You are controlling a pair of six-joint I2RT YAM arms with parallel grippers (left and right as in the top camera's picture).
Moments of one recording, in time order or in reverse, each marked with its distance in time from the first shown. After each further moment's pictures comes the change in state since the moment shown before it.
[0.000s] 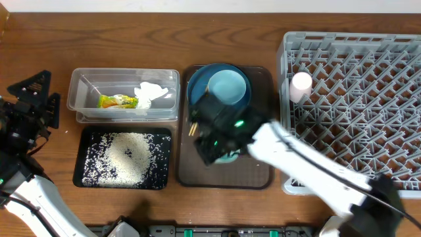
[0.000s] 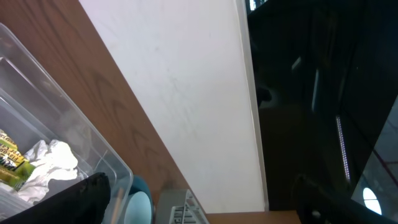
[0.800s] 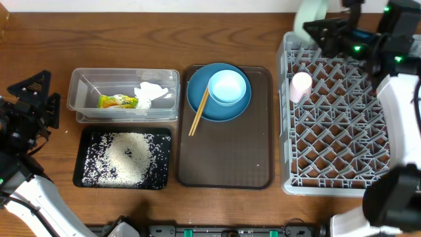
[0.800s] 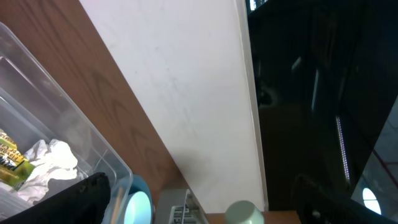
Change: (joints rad) left arm 0.000 0.000 0.000 0.000 0.000 -0.002; right arm -1.014 0.068 0.071 0.695 -0.782 -0.283
